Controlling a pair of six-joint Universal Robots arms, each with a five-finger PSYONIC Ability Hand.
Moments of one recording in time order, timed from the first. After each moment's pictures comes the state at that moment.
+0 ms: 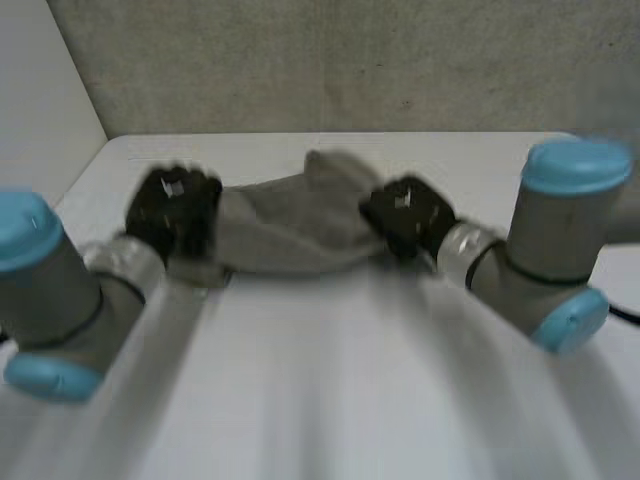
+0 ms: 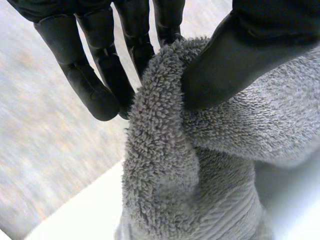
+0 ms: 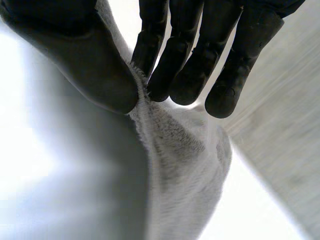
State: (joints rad) left arm 4.36 -1.90 -1.71 3.55 -1.43 3.46; right arm 2.02 -0.96 1.26 -0.04 1.19 2.62; left_hand 1.39 1.48 1.55 1.51 1.48; right_hand 1.24 1.33 1.33 1.33 1.12
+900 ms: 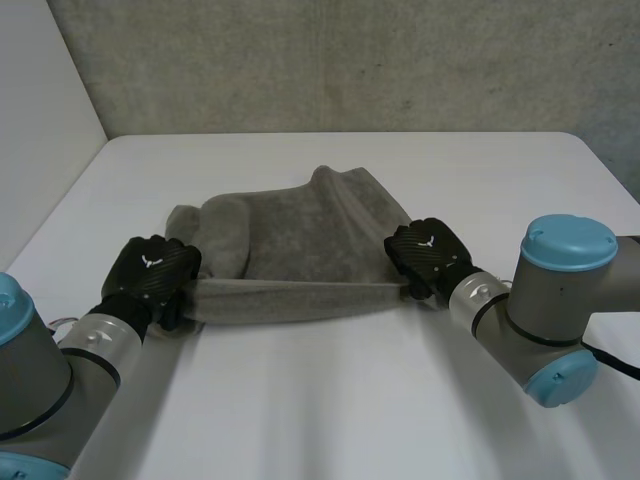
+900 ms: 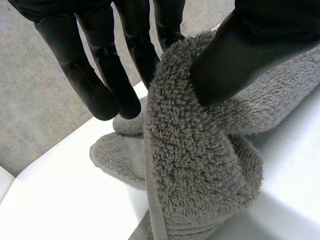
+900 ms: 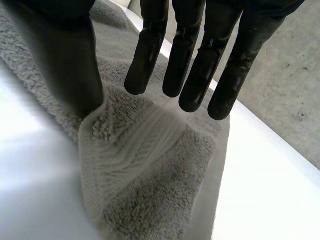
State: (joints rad) left arm 4.44 -1.78 -2.03 3.61 -1.43 3.50; right arm 1.97 -0.93 1.51 -0.32 1.27 2.71; left_hand 1.39 1.49 1.55 1.51 1.48; right_hand 0.81 0.84 0.83 0.83 0.64
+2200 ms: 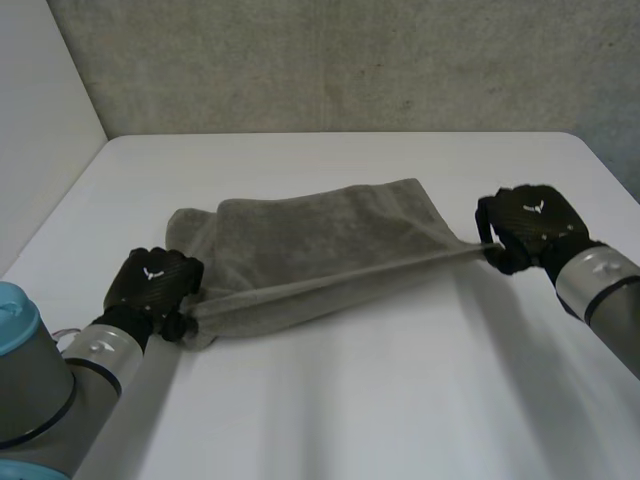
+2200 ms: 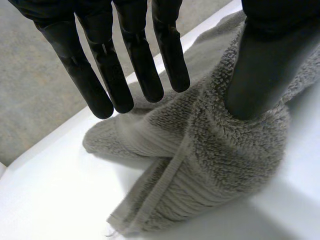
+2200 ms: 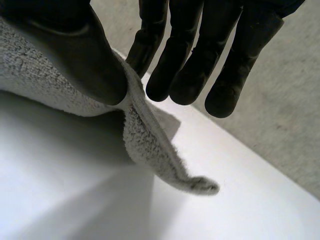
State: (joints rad) left arm 4.44 -1.81 -2.06 3.62 -1.42 3.51; right arm 1.72 -1.34 1.77 -0.22 1.21 2.79; left_hand 0.88 0.88 0.88 0.88 0.88; right_hand 1.23 1.33 1.33 1.34 1.13
